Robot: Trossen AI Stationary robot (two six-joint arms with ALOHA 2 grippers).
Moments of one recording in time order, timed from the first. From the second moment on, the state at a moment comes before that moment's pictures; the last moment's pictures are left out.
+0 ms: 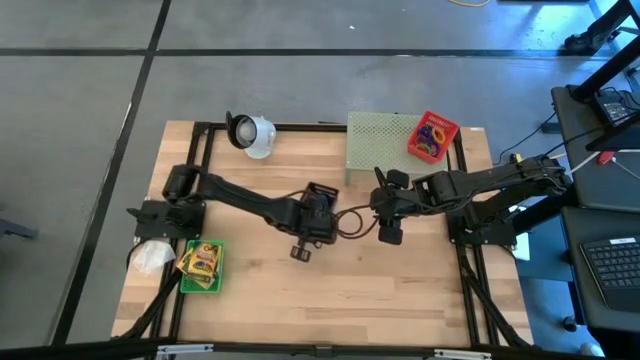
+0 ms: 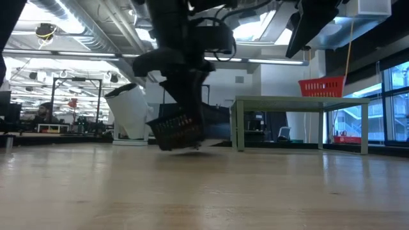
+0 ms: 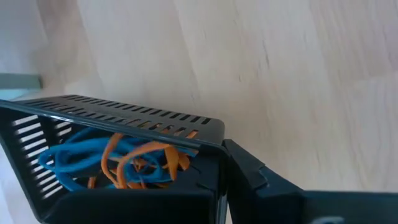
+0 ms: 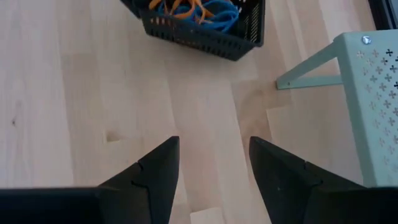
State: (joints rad) left arm -0.16 1.94 1.45 -0.76 -0.25 0.18; right arm 0.22 1.37 1.22 -0.98 0.28 0.28
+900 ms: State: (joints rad) left arm -0.24 1.74 1.47 -1.16 -0.32 -0.21; right arm 0.24 1.53 1.22 -0.48 0.30 0.30
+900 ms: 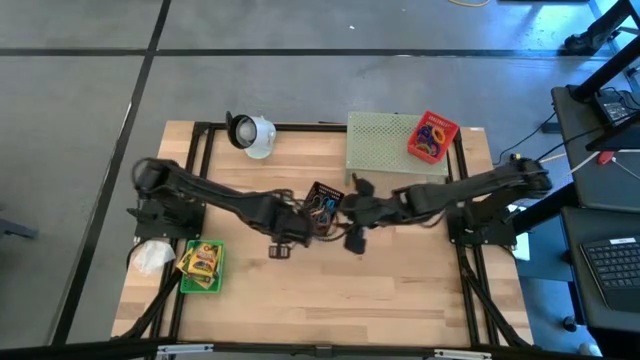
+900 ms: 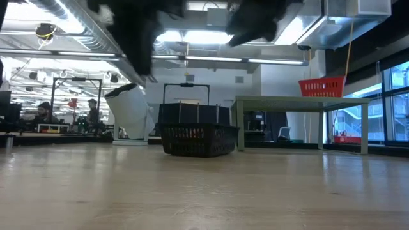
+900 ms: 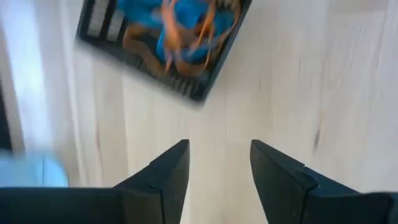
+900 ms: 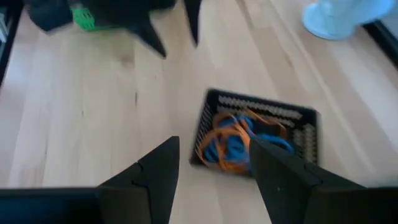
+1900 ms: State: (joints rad) left arm -0.46 1.47 1.47 -1.49 -0.35 -0.81; right arm 0.23 1.99 1.22 -0.10 0.37 0.30
